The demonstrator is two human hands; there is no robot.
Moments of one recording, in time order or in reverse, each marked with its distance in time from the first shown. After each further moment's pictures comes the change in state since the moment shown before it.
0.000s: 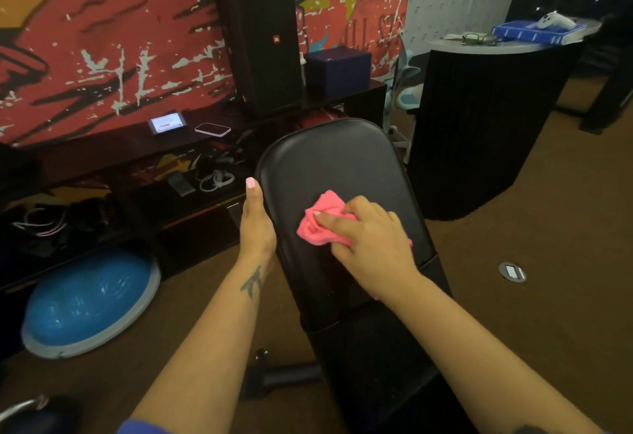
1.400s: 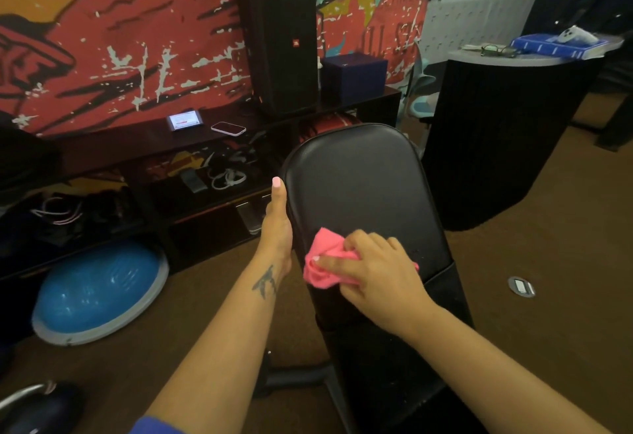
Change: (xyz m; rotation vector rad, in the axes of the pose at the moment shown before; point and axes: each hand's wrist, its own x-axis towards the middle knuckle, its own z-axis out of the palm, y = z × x) left_hand 0.002 -0.004 -0.010 -0.101 -0.149 -0.109; right_hand -0.026 -0.015 0.002 -0.110 -0.145 -0.233
